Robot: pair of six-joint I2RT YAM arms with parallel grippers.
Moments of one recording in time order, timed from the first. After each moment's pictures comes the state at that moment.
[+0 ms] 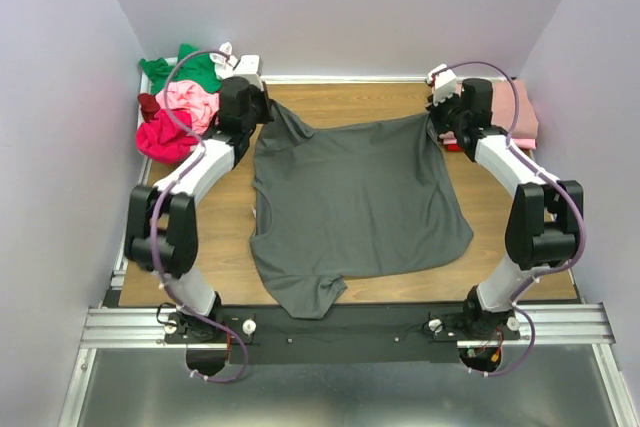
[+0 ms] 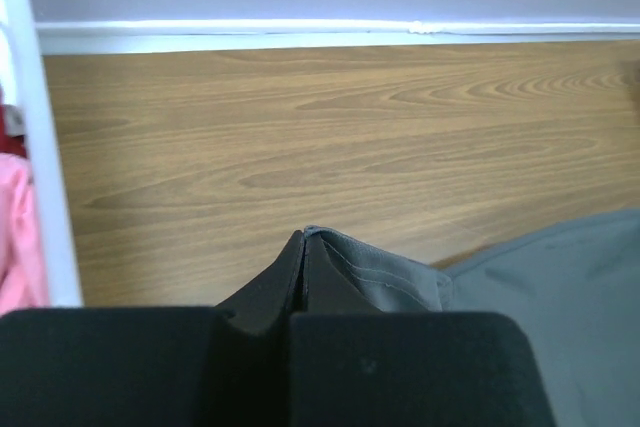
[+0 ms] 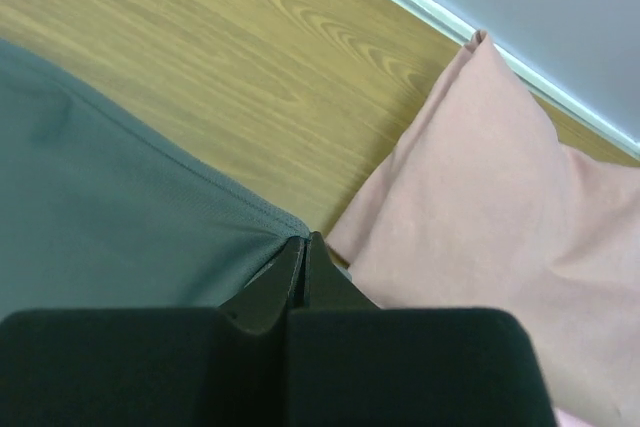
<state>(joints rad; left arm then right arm) -0.23 1.73 1.26 0.18 0.02 -0.21 0.08 1.72 1.23 0.02 -0.23 -0.44</state>
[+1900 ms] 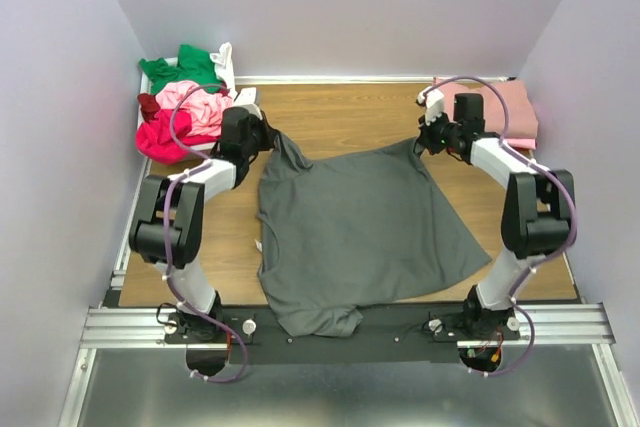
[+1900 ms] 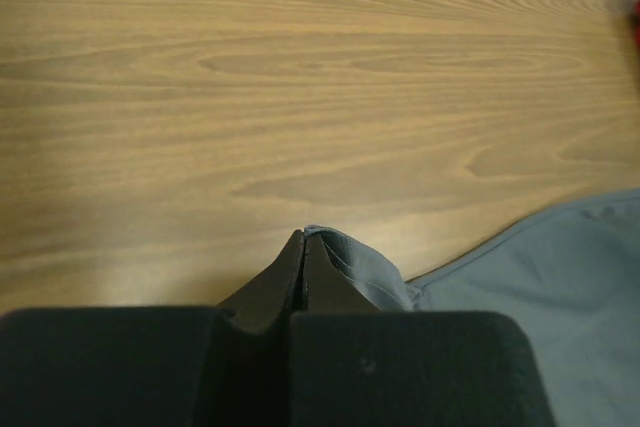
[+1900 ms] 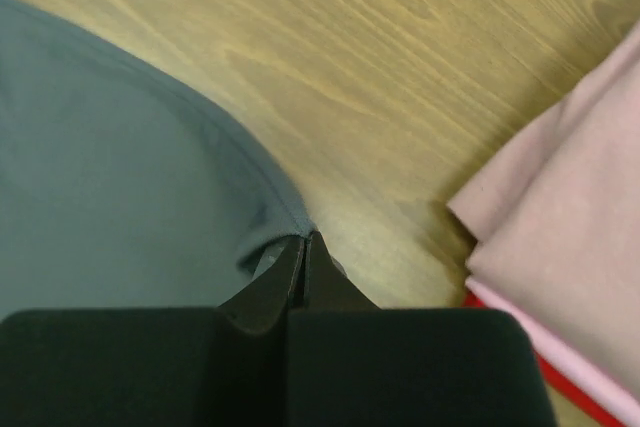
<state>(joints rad) -0.20 1.71 0.95 0.41 0.14 -0.33 0.06 1.72 1.15 -0.10 -0.42 -0.47</state>
